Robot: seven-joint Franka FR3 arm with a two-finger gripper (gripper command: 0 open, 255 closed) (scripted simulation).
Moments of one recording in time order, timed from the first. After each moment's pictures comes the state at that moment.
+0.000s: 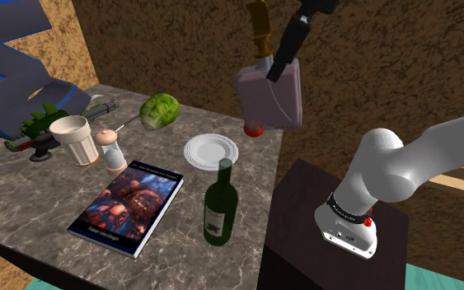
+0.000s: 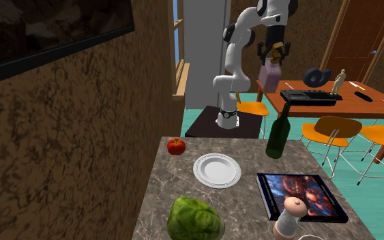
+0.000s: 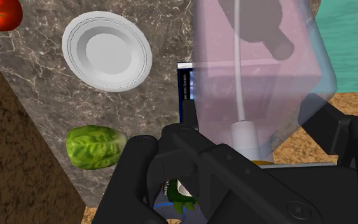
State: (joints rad) arm 0.23 -0.73 0.27 -2.03 0.17 1.57 0.12
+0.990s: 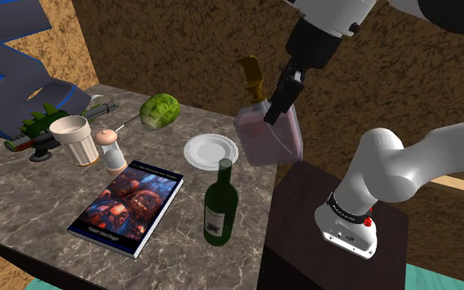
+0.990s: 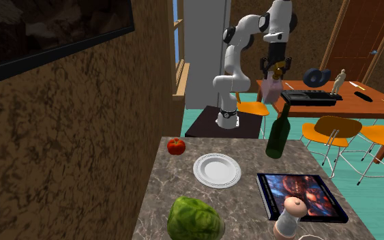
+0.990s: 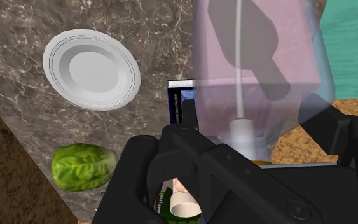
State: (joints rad) arm 0.27 -0.83 0.34 -2.26 0.22 1.71 0.16
